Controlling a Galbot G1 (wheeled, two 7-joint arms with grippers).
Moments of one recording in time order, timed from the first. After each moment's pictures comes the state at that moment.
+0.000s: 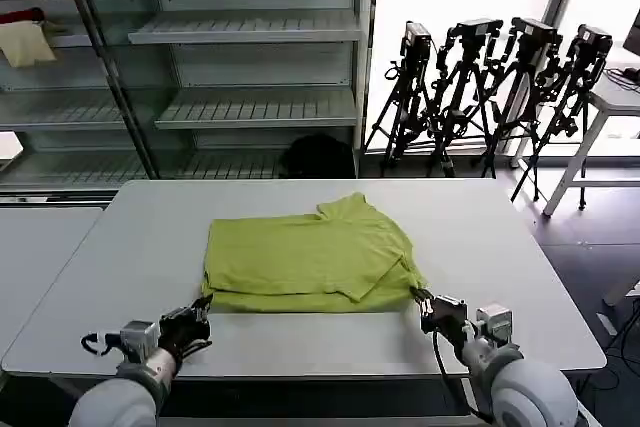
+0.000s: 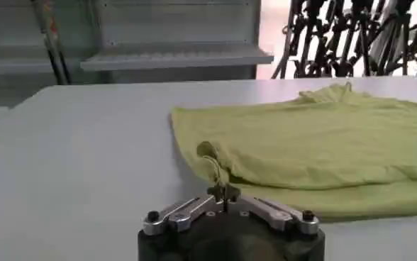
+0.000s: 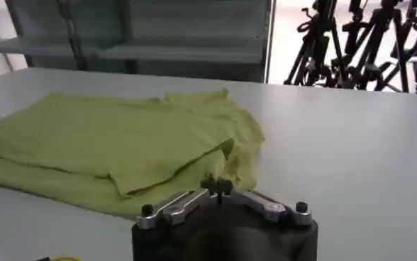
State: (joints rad) left arm 1.46 -0.94 -0.44 -2.23 -0.71 0.58 -0.40; right arm -1.39 0.79 0.35 2.28 0.80 -0.58 0.28
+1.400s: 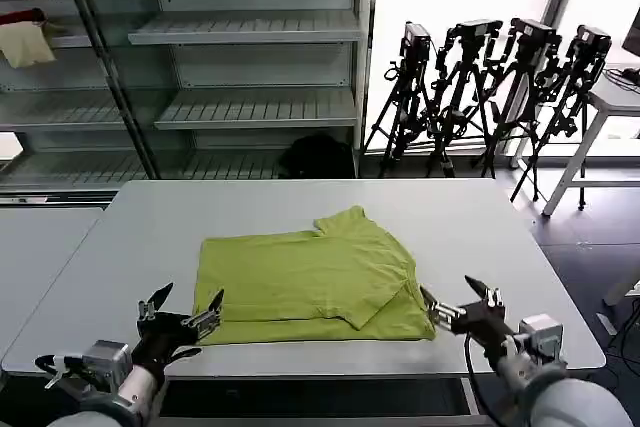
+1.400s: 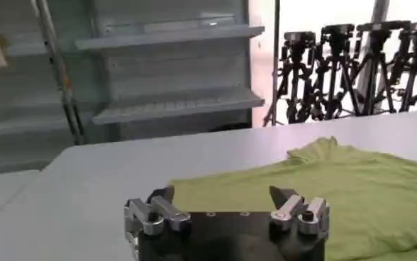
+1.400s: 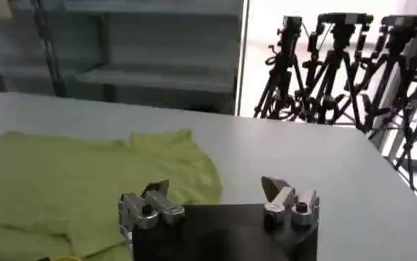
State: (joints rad) left arm 1.52 -0.90 -0.53 -2.42 -0.69 0.58 -0.41; right arm -1.21 0.78 0.41 2.22 0.86 -0.53 0.31
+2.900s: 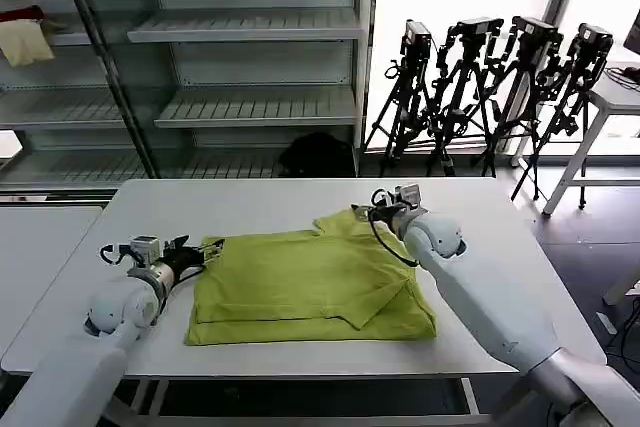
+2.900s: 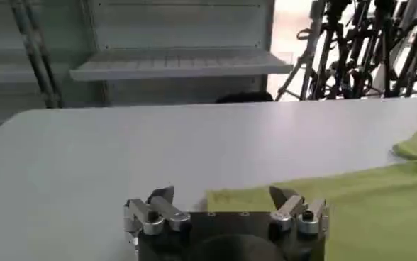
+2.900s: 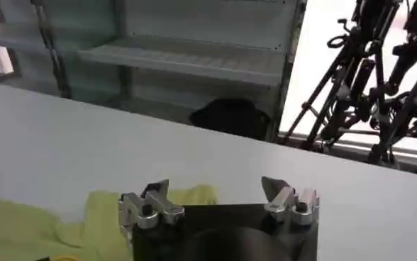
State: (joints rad) left arm 0.83 -0.91 -0.27 -1.61 -0.76 0.58 -0.13; right arm -0.31 1.15 -0.22 1.28 0.76 -0.58 0.12
